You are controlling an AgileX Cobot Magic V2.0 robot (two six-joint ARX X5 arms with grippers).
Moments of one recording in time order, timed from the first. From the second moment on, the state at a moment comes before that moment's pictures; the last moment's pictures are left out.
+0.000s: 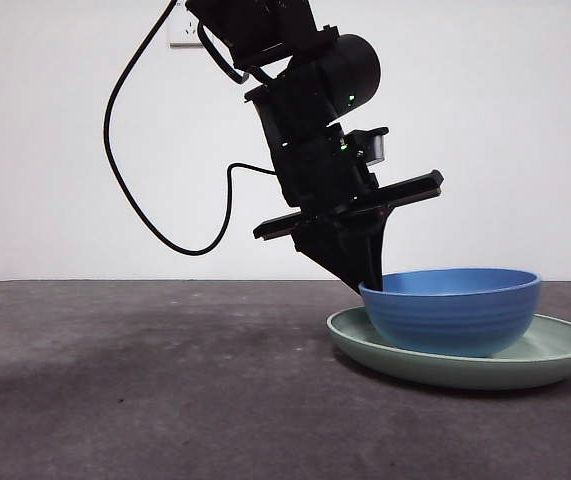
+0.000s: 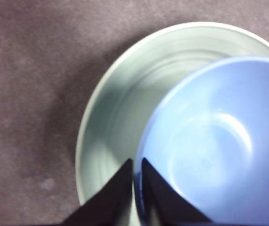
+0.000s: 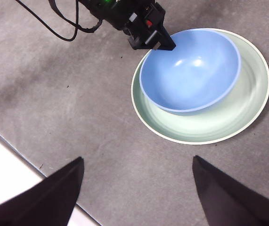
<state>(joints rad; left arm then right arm) -0.77 2.14 1.73 -0.61 0.10 -0.20 0.15 0.62 0.82 -0.99 -0.52 -0.04</state>
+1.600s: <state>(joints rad) -0.69 1.21 1.27 -0.72 0.21 -0.07 0.15 0.62 0.82 -0.99 -0.52 -0.04</state>
